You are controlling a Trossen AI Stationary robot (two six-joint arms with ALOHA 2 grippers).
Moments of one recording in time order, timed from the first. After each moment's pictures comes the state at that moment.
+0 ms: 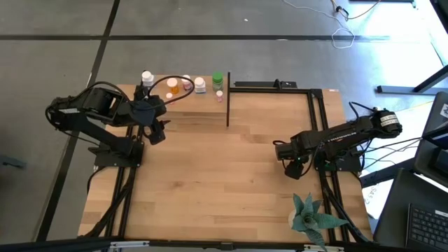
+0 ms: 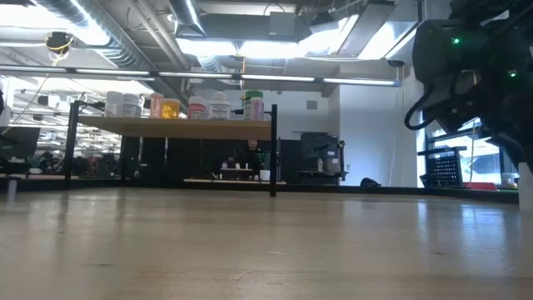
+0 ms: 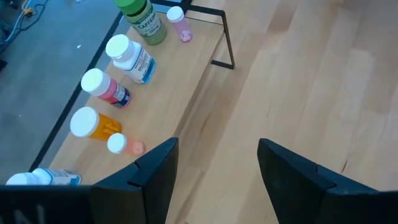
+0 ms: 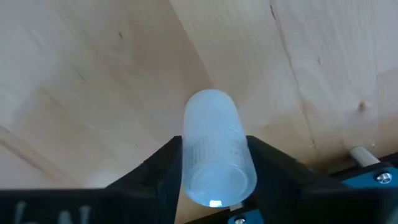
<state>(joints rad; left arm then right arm) -0.17 1.16 1.64 -1.40 -0.58 -0.34 0.14 1.31 0.67 -1.05 -0.10 0.63</state>
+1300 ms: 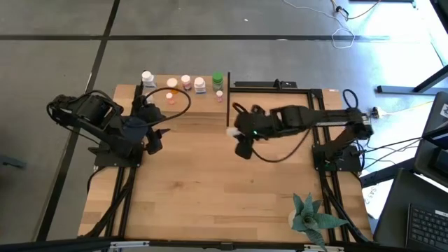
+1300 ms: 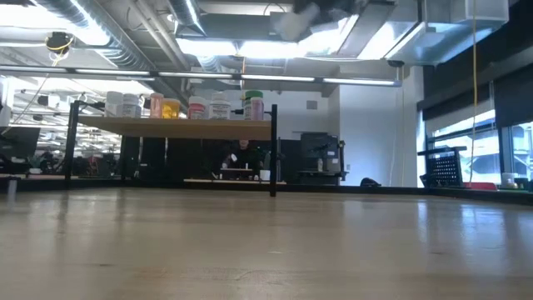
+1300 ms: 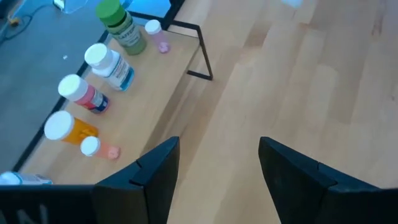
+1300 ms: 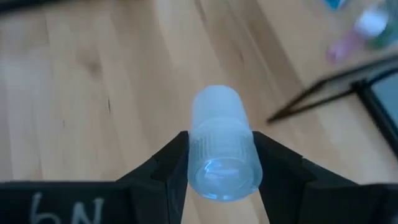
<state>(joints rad) -0.37 1.16 1.64 -1.40 -0.67 -0.53 0.11 1.65 1.74 -1.01 0.30 0.36</state>
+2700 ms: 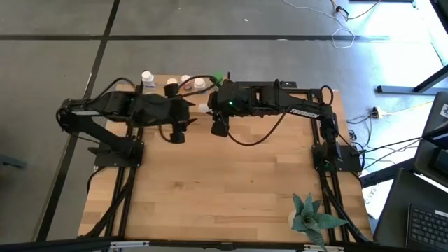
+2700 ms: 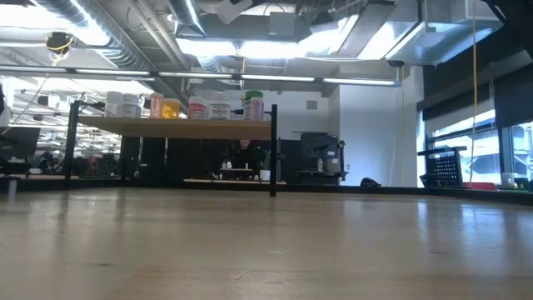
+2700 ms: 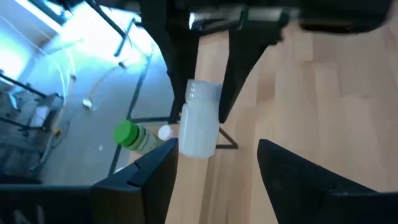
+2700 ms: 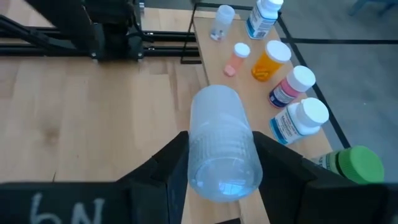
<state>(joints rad) -0.13 1.26 1.64 -0.95 -0.59 0.19 -0.04 2.01 2.34 -1.00 0.26 -0.06</state>
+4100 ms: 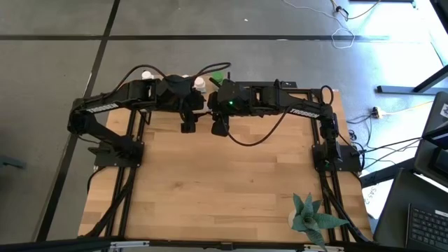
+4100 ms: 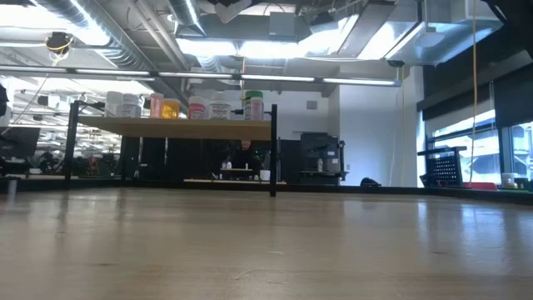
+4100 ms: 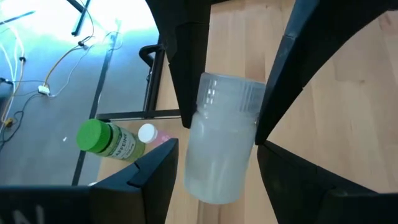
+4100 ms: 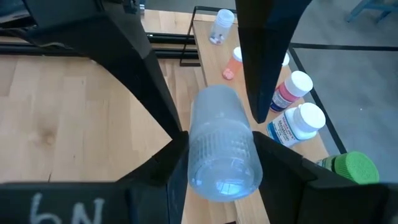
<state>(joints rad) 0.15 1.37 1.64 -0.90 -0.27 0.29 -0.04 2.01 2.33 -0.99 0.26 -0.09</state>
